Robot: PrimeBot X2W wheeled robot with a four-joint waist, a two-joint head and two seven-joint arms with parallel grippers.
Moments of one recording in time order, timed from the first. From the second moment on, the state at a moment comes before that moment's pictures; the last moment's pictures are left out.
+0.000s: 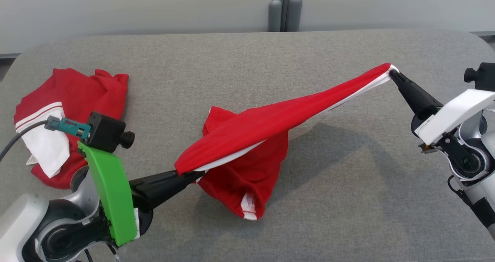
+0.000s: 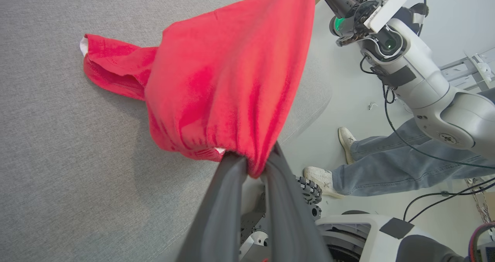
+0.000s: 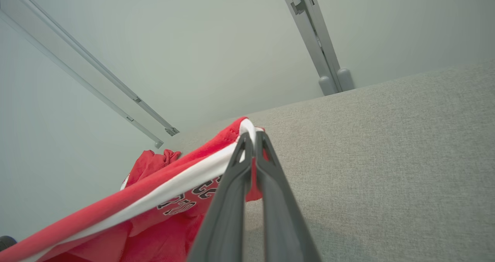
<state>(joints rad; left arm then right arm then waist) -0.31 0.60 -0.53 -0.36 -1.38 -0.04 0.66 -0.42 -0.48 0.46 0.29 1.12 0.13 0.06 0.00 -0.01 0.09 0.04</state>
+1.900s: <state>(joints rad) -0.48 0.40 -0.58 0.10 -1.25 -0.03 0.51 -0.37 -0.29 0.46 0.31 1.17 -0.01 -0.07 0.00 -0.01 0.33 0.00</state>
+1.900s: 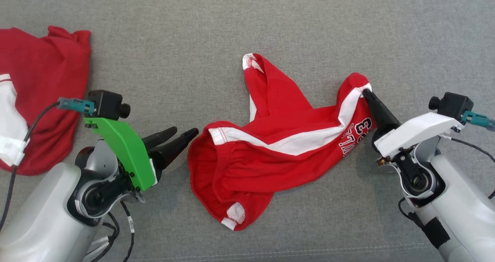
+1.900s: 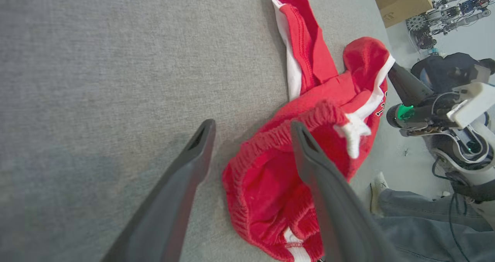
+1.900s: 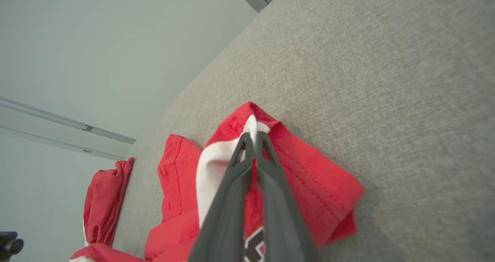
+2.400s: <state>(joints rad) -0.38 0.32 -0.58 0.04 -1.26 -0.06 0.39 -0.31 -0.29 0.47 0.36 1.18 0.01 -0.10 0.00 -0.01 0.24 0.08</state>
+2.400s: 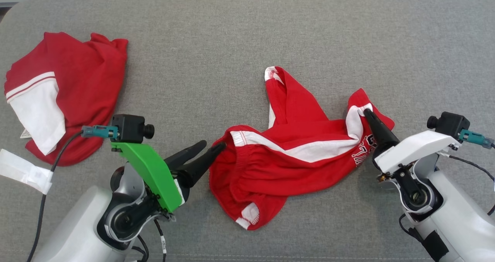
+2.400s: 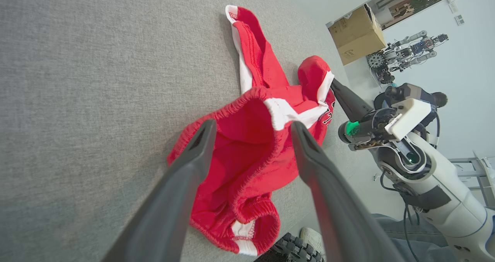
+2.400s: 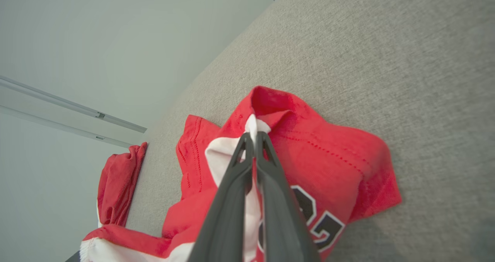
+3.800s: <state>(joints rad) -0.44 0.31 -0.61 0.06 -1.16 -0.09 0.33 -0.41 -0.44 0.55 0.33 1.10 0.10 0.02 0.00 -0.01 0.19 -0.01</state>
